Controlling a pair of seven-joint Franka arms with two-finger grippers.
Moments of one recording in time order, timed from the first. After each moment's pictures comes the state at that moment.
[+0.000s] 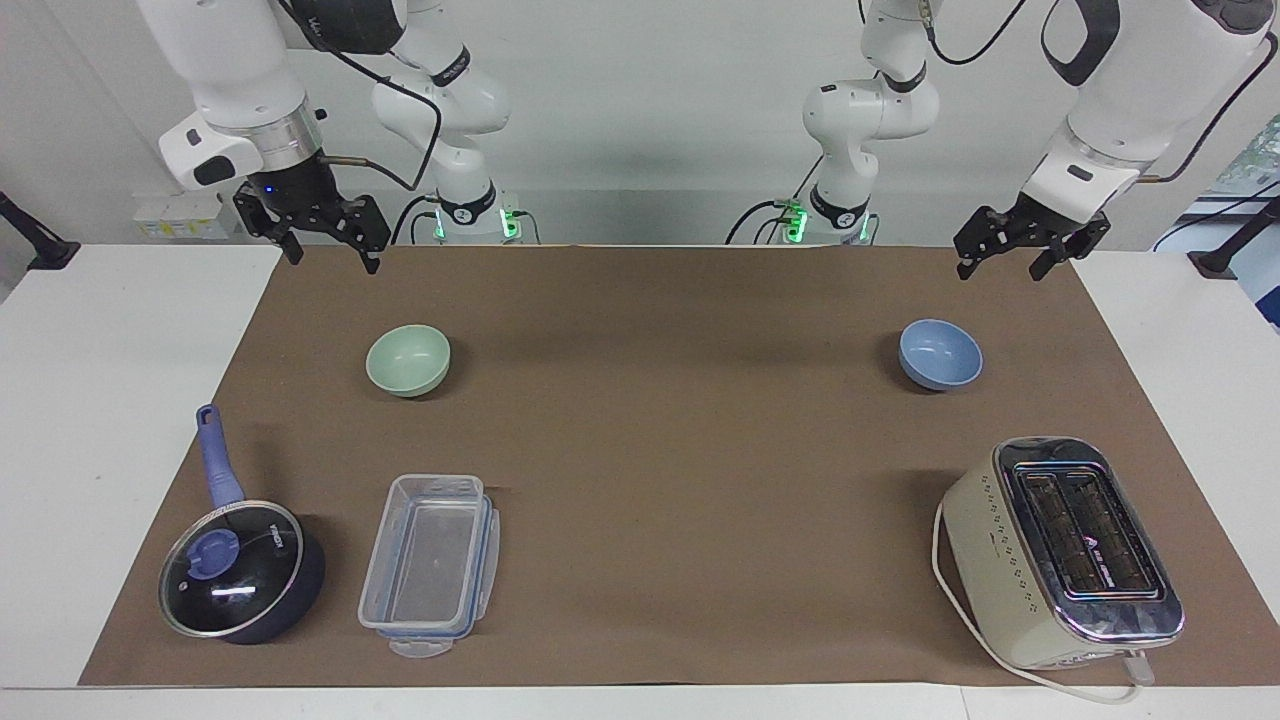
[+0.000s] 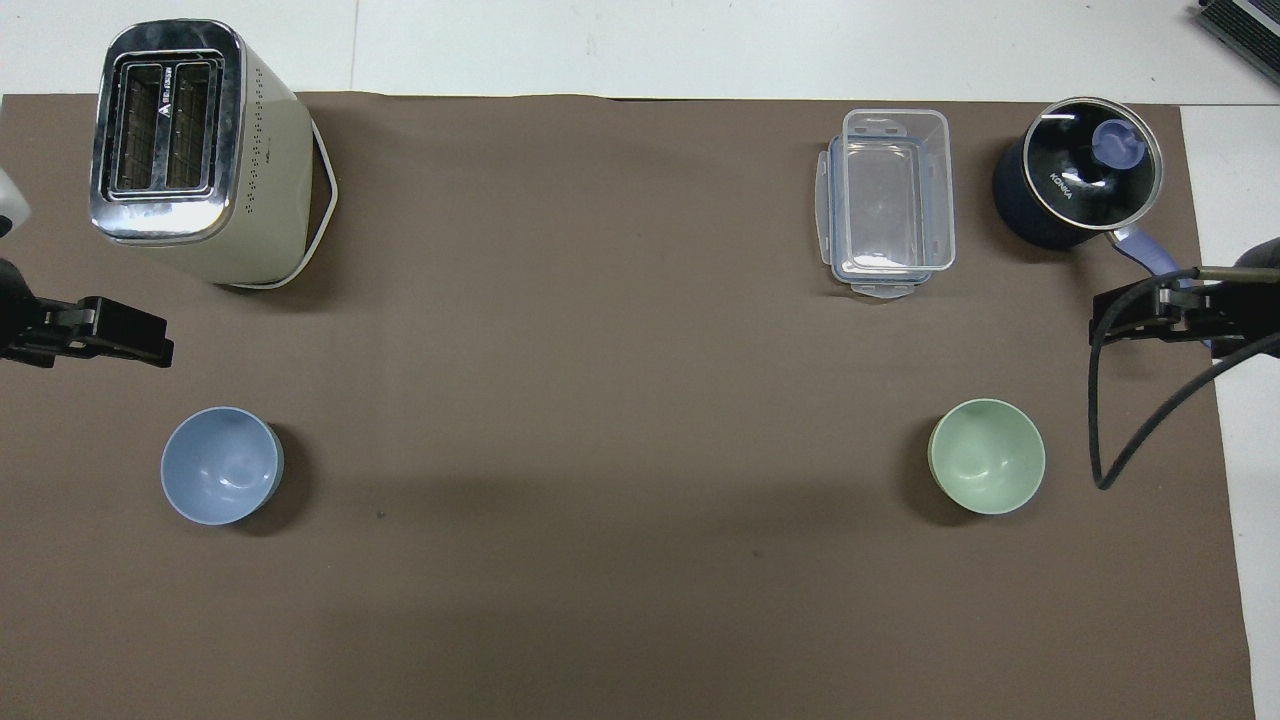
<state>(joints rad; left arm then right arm) 0.02 -0.01 -0.08 -1.59 -0.02 1.51 0.00 -0.01 0.00 0.03 -1.55 -0.05 1.52 0.15</state>
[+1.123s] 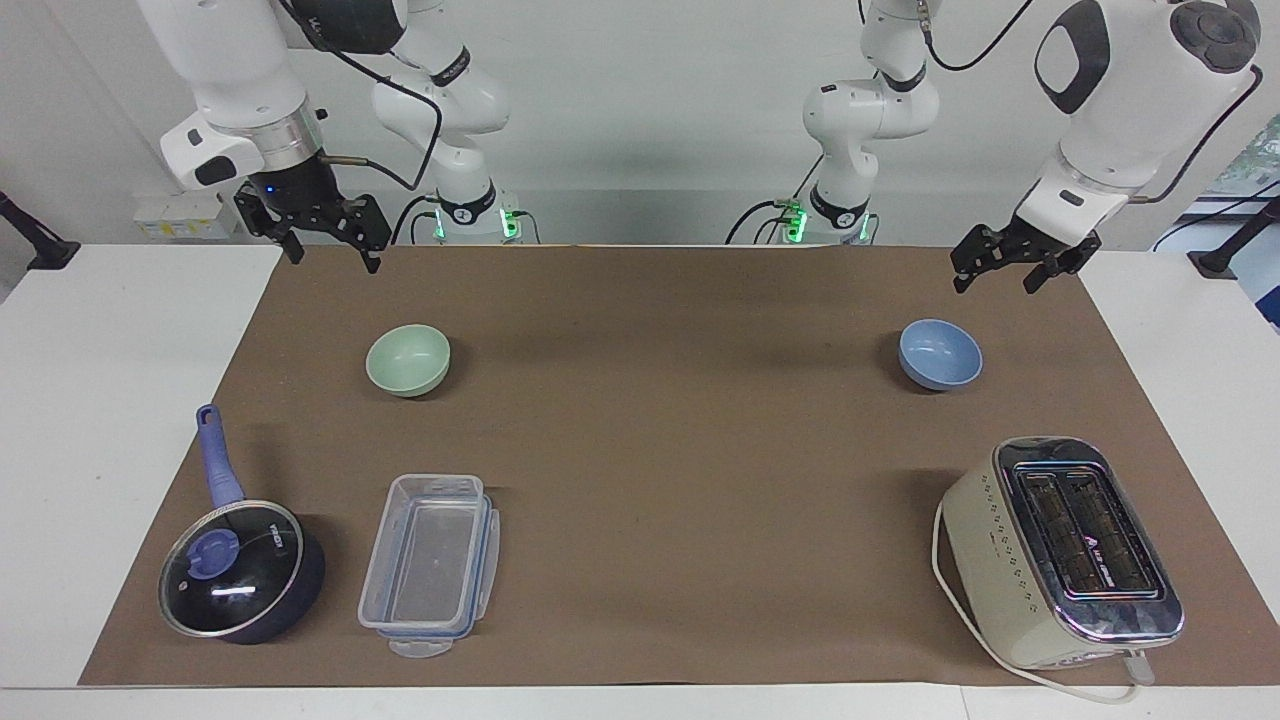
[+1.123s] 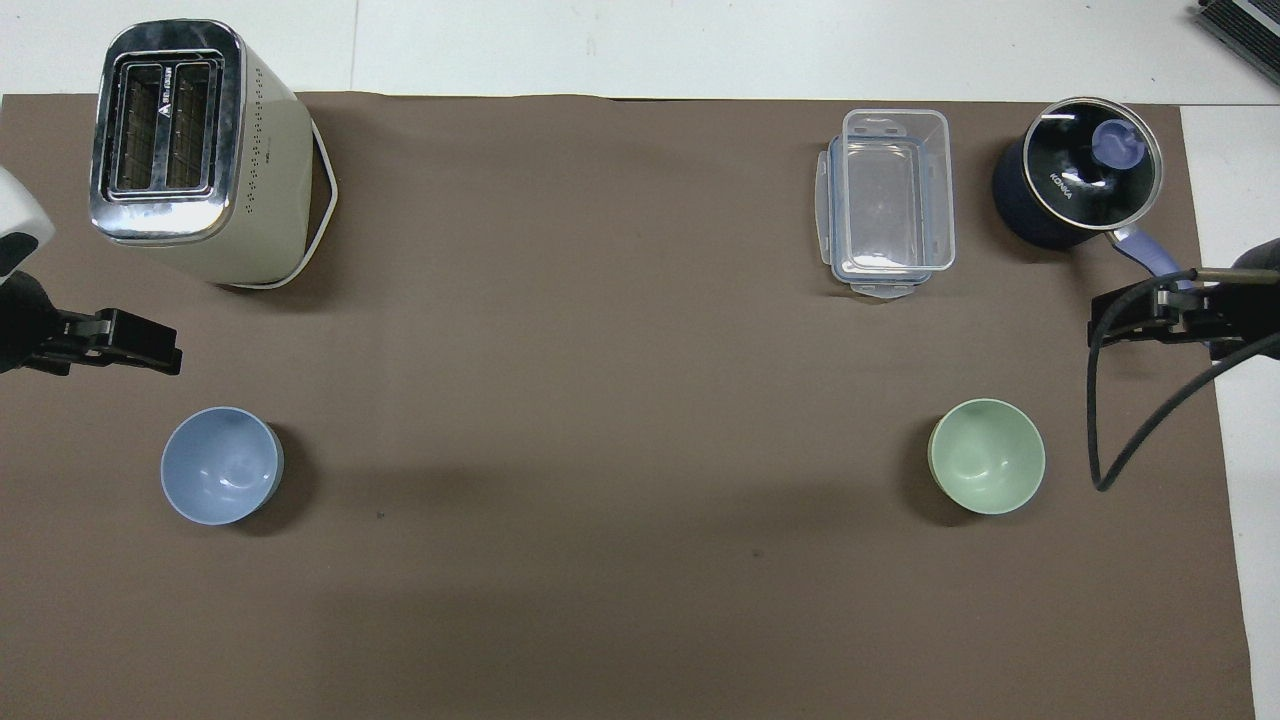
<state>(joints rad) 0.05 -0.02 -0.07 -1.70 -0.02 1.60 0.04 -0.01 0.00 0.03 -1.55 -0.05 1.52 0.15</state>
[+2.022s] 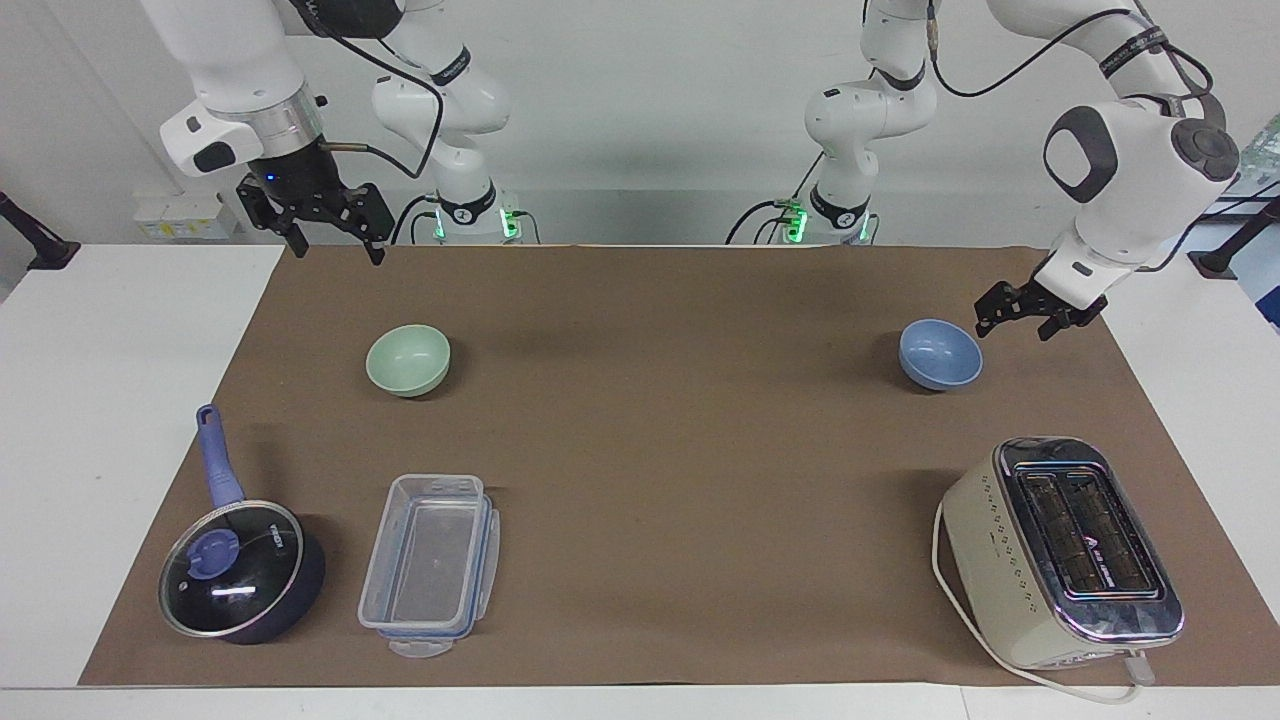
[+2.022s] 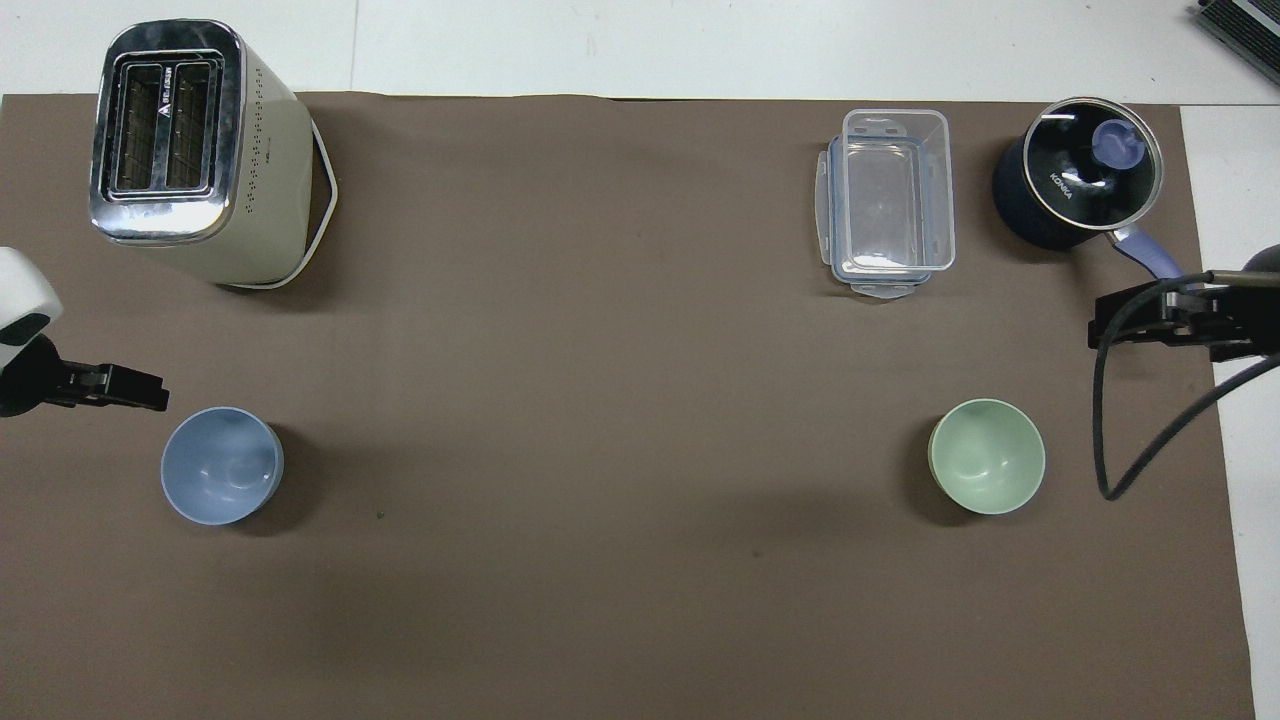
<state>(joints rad) 0.19 -0.03 -0.07 -2.01 -0.02 1.90 0.24 -0.01 -0.02 0.03 -1.55 -0.02 1.52 0.15</state>
